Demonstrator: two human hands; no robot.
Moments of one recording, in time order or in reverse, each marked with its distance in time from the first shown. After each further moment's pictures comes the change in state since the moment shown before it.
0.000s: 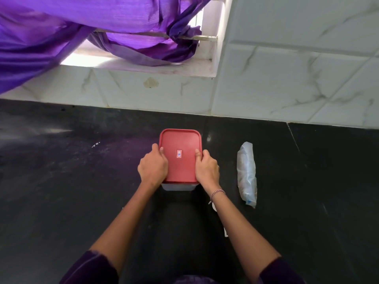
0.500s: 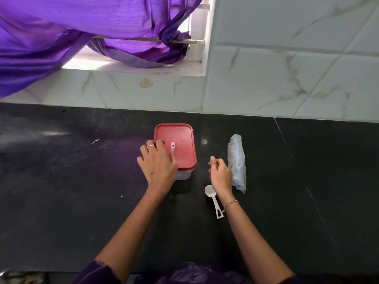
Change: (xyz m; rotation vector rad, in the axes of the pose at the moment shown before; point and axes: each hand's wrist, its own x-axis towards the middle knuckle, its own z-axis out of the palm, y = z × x) left_hand -0.069 0.023 -0.012 0.132 0.317 0.178; right_hand -0.043 0.064 -0.032 0.234 0.082 0.075
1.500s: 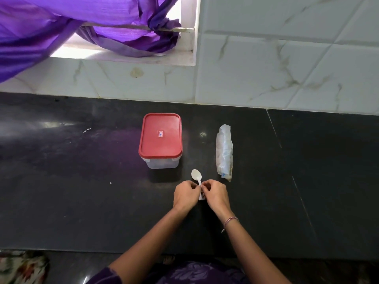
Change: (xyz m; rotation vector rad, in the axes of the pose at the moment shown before) left_hand -0.117 0.058 0.048 -0.553 -0.797 -0.377; right_hand -0.051 0.063 -0.036 -0.256 -0.229 0.023
